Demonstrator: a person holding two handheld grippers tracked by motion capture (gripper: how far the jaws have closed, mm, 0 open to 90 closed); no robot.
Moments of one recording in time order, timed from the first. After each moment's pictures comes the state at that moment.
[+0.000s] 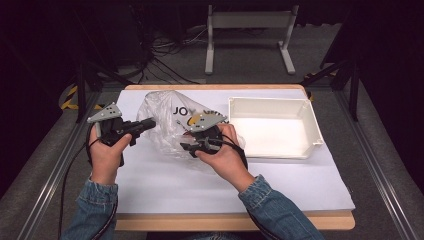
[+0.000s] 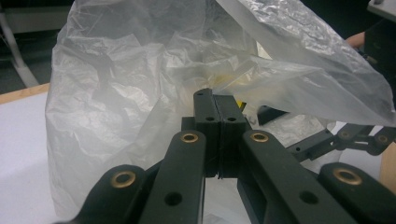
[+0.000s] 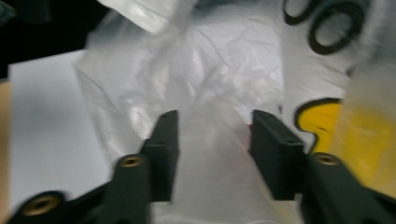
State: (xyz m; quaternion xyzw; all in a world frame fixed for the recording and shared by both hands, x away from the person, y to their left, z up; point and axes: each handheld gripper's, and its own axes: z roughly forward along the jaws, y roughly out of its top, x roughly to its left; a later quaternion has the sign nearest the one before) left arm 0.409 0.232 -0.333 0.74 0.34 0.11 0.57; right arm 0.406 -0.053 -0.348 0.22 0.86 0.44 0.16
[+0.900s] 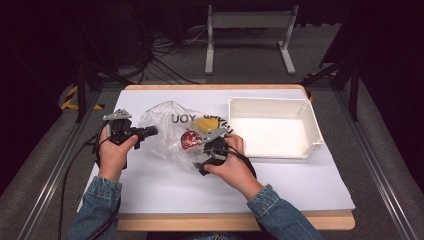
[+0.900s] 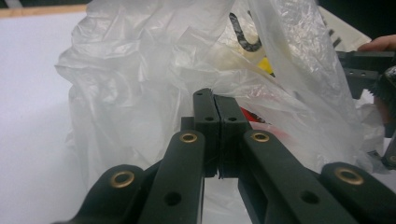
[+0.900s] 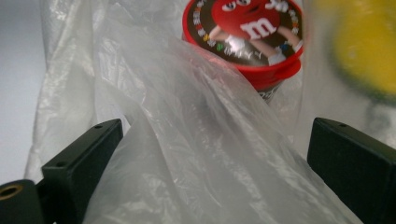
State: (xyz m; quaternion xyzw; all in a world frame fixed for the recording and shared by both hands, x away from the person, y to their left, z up) left arm 0.442 0.236 -0.383 0.76 0.40 0.05 0.50; right arm 0.410 -0.074 -0.407 0.27 0.89 0.35 0.13
